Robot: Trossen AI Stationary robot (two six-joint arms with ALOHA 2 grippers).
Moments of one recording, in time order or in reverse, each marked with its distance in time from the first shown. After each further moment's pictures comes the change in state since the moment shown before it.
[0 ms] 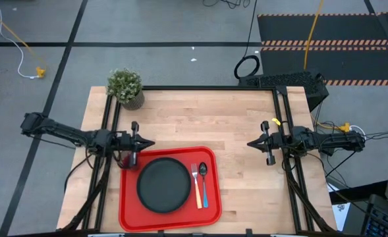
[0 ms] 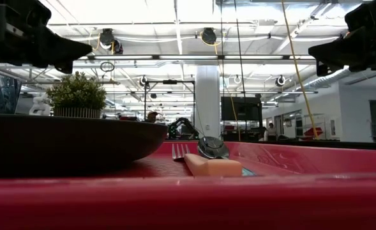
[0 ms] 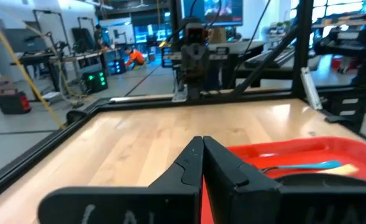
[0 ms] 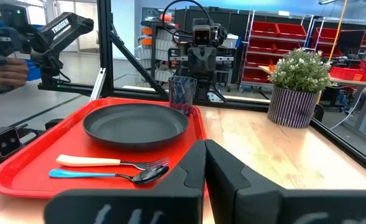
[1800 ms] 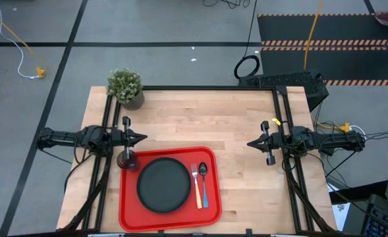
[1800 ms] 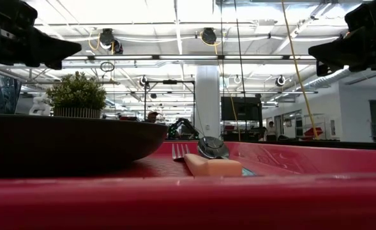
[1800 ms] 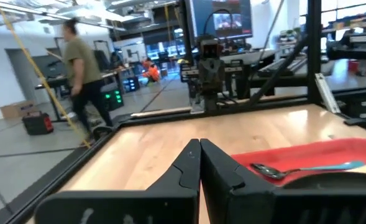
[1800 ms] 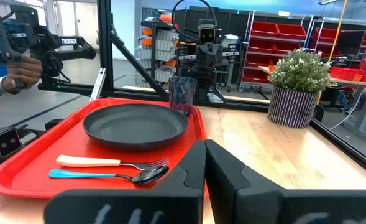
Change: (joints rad) left arm 0.106 -0.512 0.001 -0.465 0.047 0.090; right arm 0.000 0.000 0.000 0.001 0.000 0.000
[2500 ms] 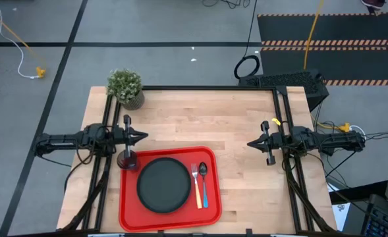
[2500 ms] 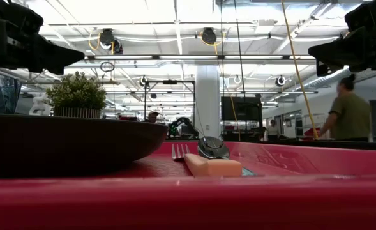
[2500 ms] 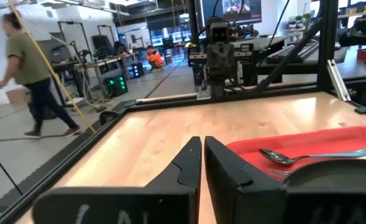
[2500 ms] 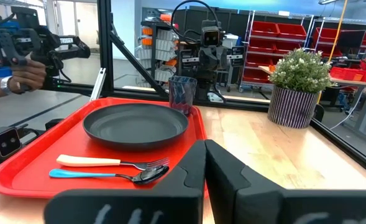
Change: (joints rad) left arm 0.132 0.000 0.002 -0.063 0.119 -0.027; right arm 0.000 0.000 0.000 0.000 0.000 0.000
